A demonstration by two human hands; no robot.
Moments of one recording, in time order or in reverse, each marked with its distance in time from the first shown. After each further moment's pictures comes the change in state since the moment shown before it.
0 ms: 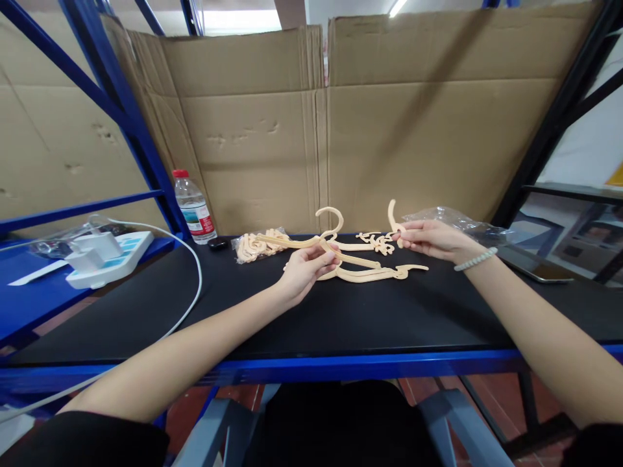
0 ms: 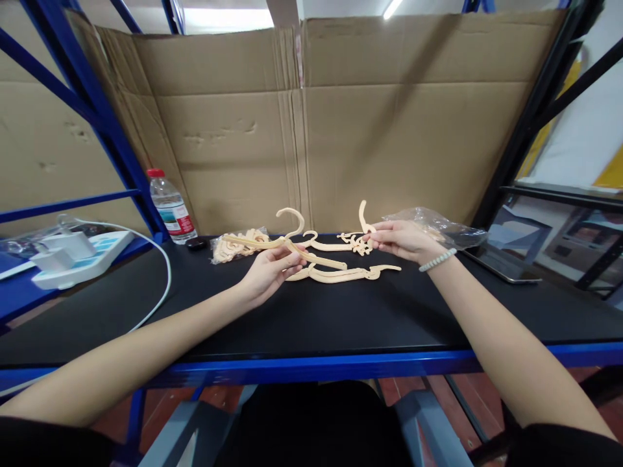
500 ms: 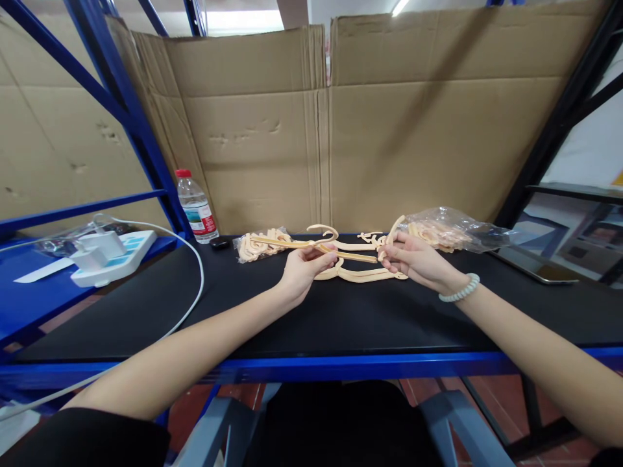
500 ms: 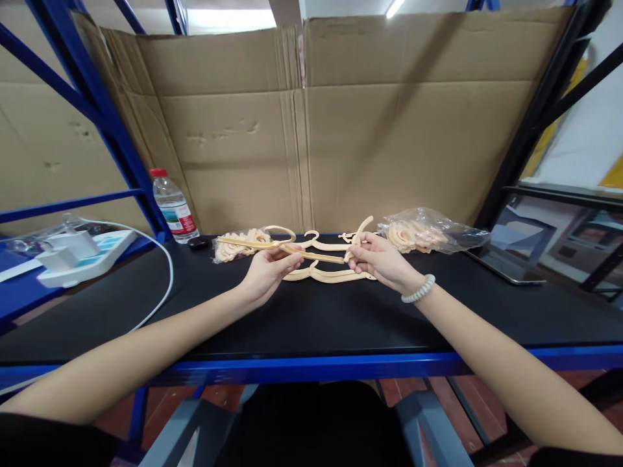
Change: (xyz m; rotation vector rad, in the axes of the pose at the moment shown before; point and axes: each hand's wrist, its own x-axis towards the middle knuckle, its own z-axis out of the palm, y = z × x) left_hand -0.001 -0.003 0.002 0.050 0.102 0.099; right_hand -0.026 0.012 0.066 0.263 -0.141 -0.199
